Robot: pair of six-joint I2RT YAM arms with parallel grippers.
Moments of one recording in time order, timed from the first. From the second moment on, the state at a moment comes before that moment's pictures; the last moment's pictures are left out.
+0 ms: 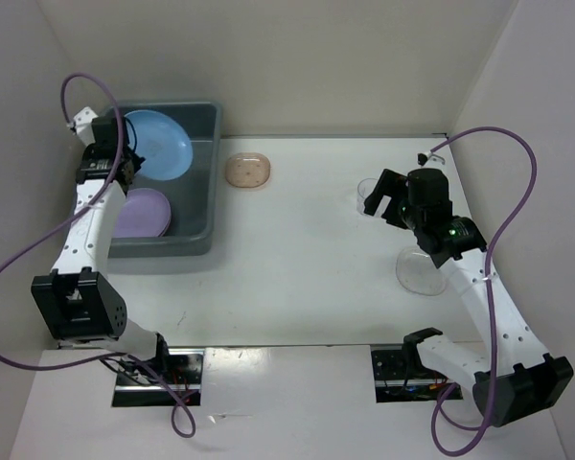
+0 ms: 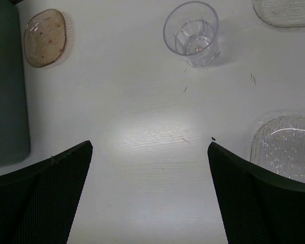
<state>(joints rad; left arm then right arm) 0.08 1.51 1.48 -0.54 -0.39 -0.60 0.27 1.02 1.09 -0.65 0.16 0.54</state>
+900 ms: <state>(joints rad) 0.21 1.49 1.25 -0.63 -0.56 -0.52 0.27 1.02 1.07 -0.65 0.14 0.53</state>
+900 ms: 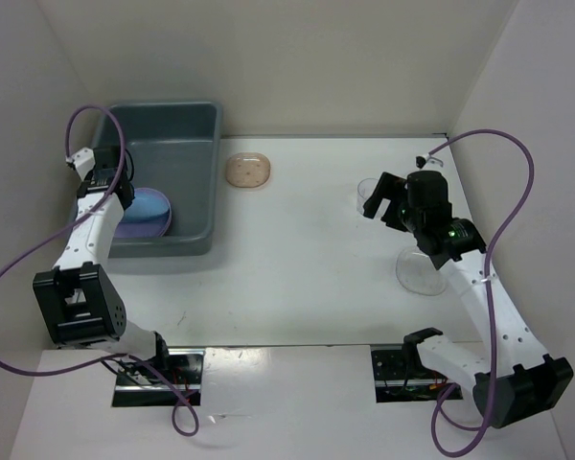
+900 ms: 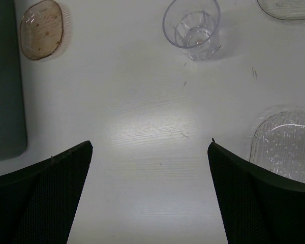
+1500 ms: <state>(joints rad) 0.19 1.41 1.55 -0.67 -0.33 -0.42 0.27 1.01 1.05 -0.65 0.10 0.53</state>
